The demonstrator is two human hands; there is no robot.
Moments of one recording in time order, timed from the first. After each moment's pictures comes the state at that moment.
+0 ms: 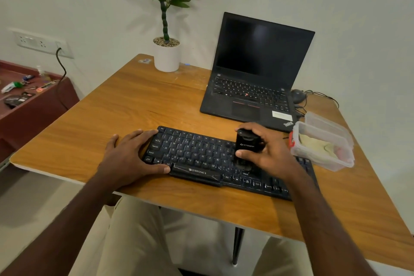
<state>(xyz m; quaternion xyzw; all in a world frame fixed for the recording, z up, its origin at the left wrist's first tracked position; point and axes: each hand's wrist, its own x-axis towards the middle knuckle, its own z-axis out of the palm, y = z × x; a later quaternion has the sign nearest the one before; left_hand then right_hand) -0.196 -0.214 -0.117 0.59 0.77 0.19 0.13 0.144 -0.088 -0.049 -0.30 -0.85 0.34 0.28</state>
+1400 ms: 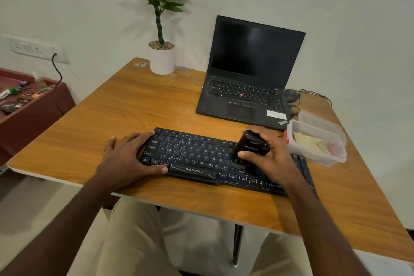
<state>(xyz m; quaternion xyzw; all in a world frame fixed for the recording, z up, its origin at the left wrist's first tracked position) -0.192 -0.216 -0.116 0.60 0.76 0.20 0.13 0.163 -0.105 -0.060 -0.34 -0.79 0.37 0.35</state>
